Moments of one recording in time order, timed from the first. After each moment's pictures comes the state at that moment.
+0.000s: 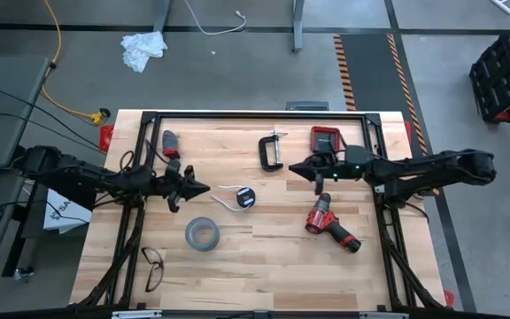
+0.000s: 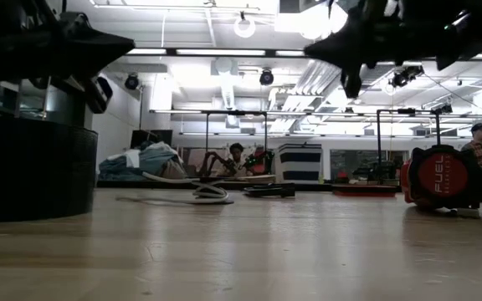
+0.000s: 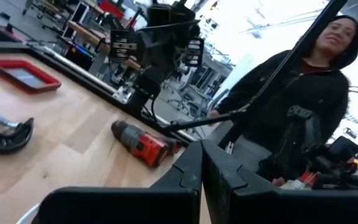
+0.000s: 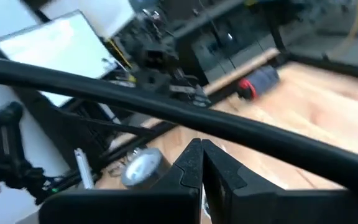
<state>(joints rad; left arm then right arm) -0.08 0.83 0.02 0.94 -0.04 -0.60 -0.14 1.11 0.43 0.61 -0.07 0.49</state>
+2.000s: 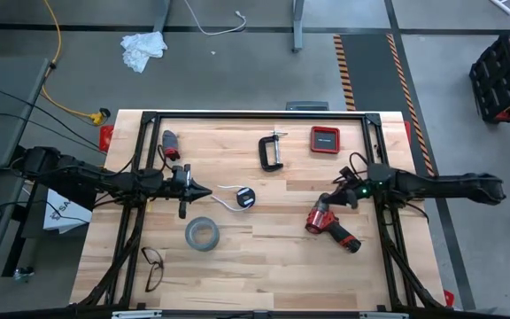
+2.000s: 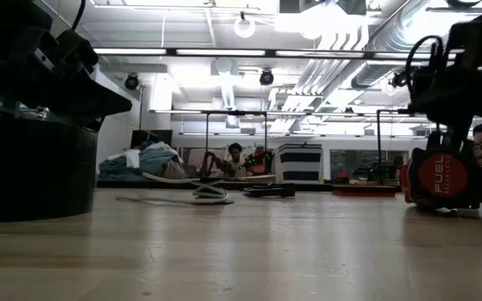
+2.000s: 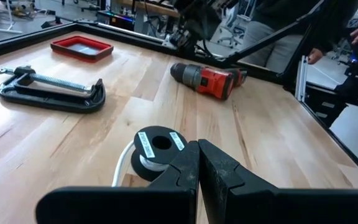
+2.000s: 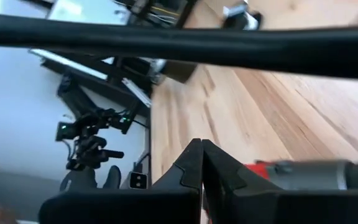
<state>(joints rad) -0.07 0.81 0.01 0.63 -0.10 -0.26 -0.11 0.40 0.01 0.13 -0.35 0.99</state>
